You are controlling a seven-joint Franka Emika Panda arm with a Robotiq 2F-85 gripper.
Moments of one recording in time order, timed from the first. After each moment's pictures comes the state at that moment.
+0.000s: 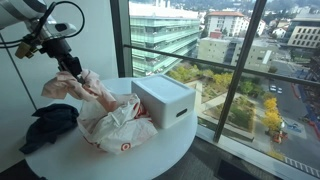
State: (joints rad) arm 0.27 -0.11 0.23 -2.19 -0.43 1.86 0.88
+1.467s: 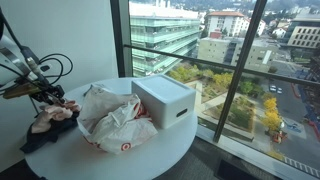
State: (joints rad) arm 0.40 0.36 0.32 -2.12 -0.75 2.51 0.82
